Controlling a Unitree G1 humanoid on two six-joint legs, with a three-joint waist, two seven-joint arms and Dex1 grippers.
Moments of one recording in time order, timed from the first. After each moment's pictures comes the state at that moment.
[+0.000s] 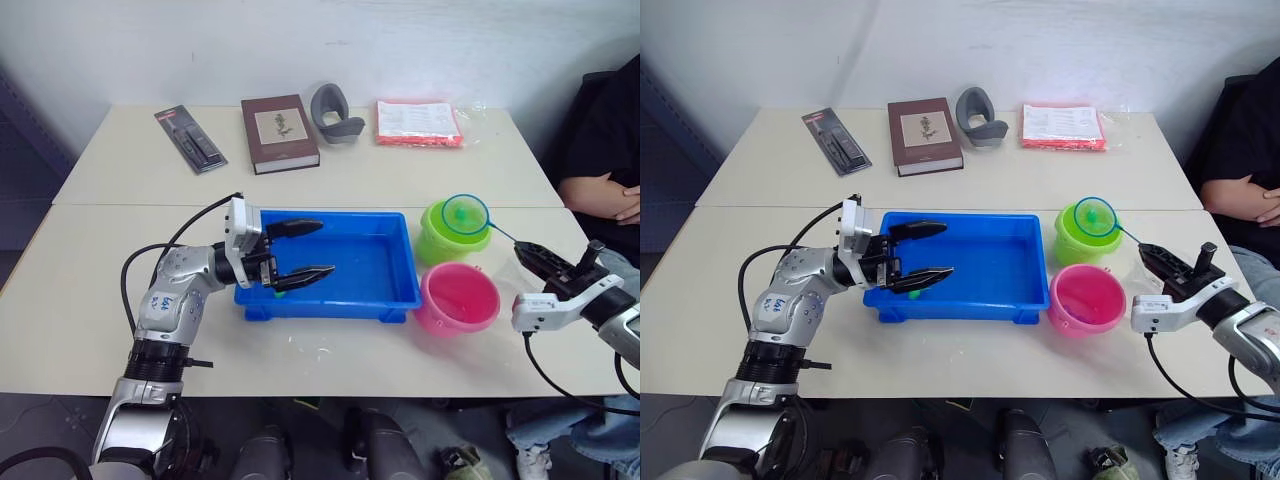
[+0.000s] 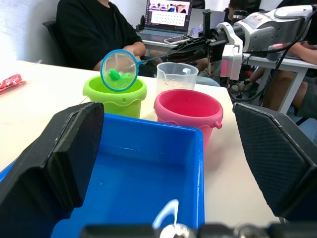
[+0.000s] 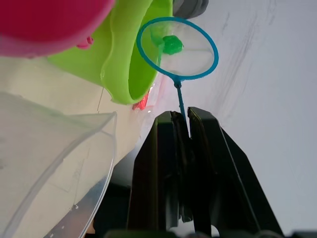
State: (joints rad) left arm -0.54 0.38 0.00 0.09 -0.48 0.24 -1.11; right arm 0.04 -1.10 -0.17 0.08 -0.80 -0.54 -0.03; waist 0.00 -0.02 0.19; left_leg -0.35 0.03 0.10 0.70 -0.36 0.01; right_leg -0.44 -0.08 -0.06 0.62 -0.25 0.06
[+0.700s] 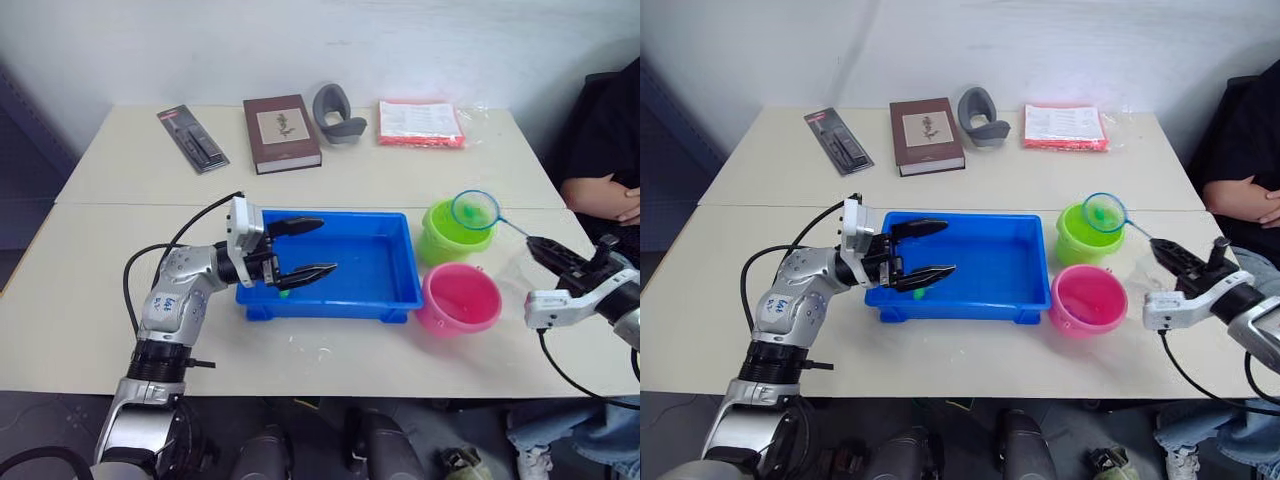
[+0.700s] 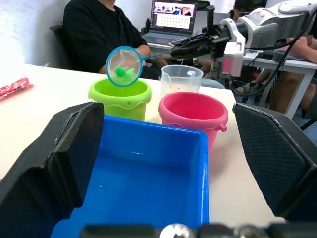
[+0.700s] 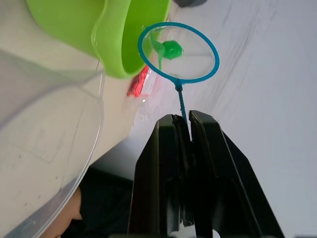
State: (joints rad) left arm -0.54 0.37 0.00 0.09 -0.48 0.21 -1.08; right arm 0.01 -1.18 -0.17 0.15 -0.83 -0.55 -0.08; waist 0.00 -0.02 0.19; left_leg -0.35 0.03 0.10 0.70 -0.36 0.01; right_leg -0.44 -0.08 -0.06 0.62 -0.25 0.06
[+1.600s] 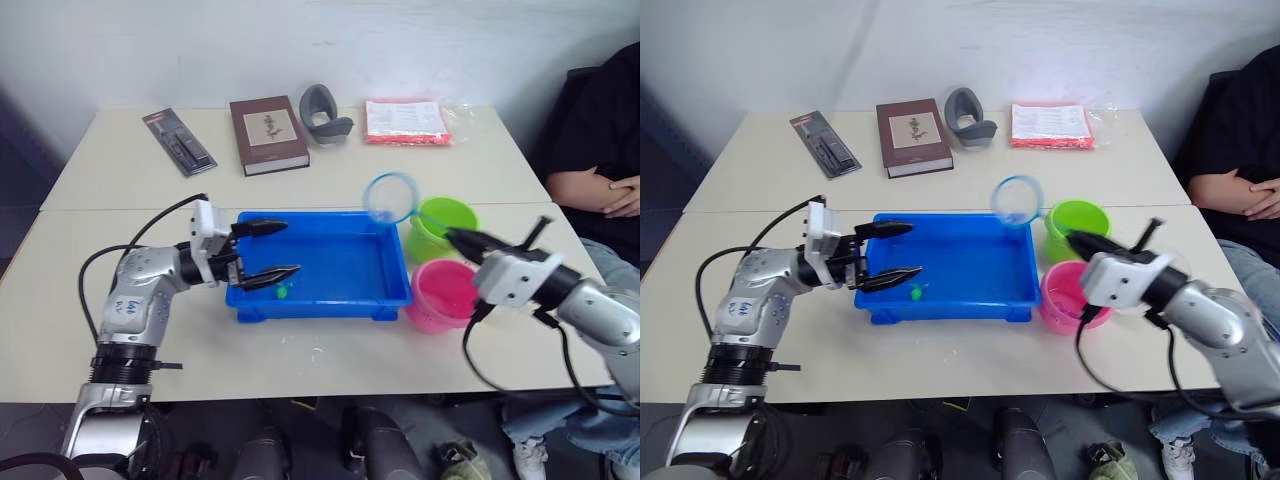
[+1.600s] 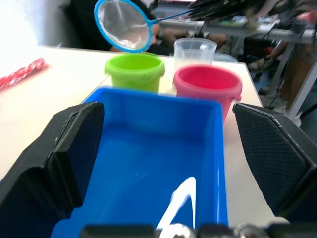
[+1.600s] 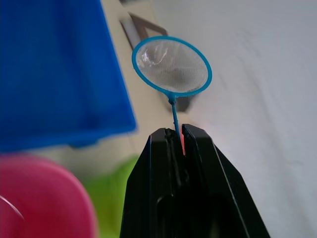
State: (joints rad) left arm -0.49 0.56 0.08 0.19 -0.47 0.14 -1.17; right arm -0.14 -0.98 0.05 -0.35 0.11 -0.10 0.56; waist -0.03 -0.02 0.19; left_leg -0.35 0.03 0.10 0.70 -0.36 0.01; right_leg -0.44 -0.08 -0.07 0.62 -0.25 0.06
